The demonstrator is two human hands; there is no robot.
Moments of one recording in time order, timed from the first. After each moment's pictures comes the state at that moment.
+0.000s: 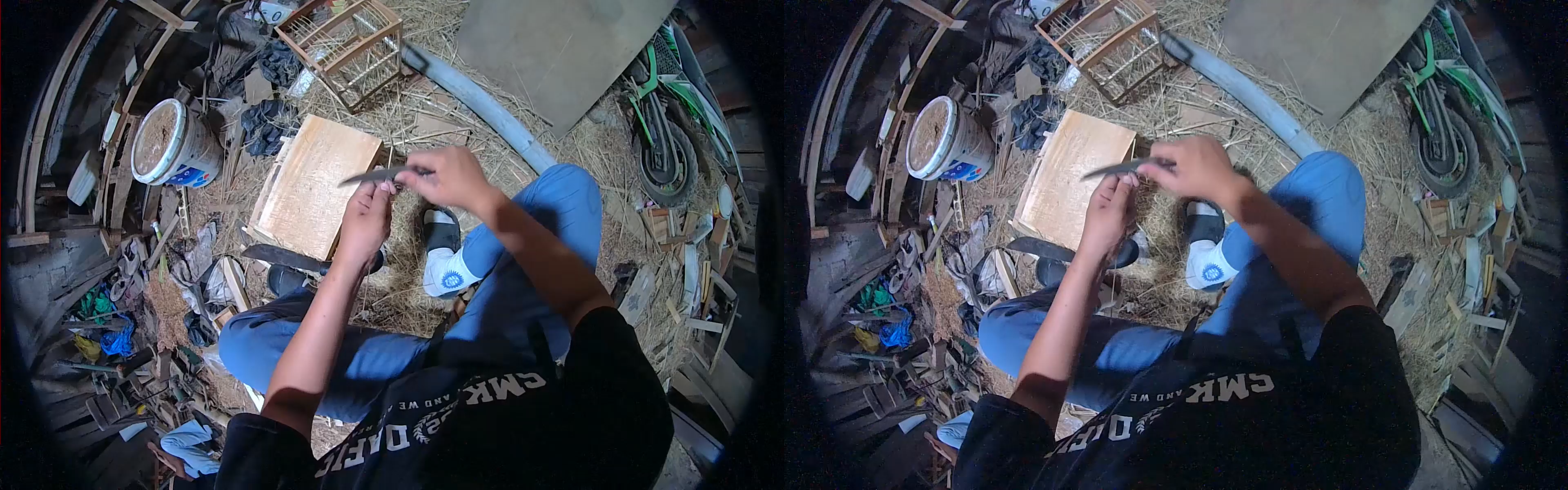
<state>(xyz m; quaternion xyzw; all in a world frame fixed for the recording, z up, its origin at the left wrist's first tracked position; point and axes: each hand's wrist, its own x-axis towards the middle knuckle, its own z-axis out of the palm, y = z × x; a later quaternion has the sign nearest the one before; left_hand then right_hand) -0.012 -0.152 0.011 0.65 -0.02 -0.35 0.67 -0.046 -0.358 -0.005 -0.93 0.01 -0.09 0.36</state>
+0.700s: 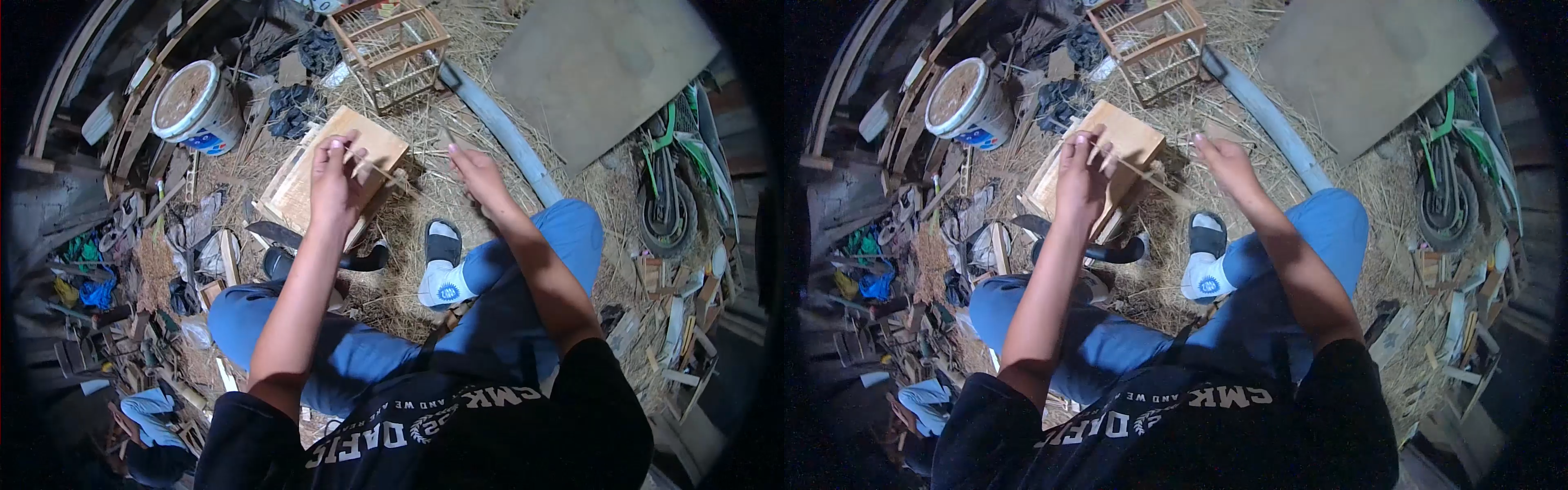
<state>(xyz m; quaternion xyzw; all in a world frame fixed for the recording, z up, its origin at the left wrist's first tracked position) 0.048 -0.122 0.026 0.51 0.10 -0.16 0.84 -0.038 -0.362 -0.024 -0.71 0.23 0.02 0.66</state>
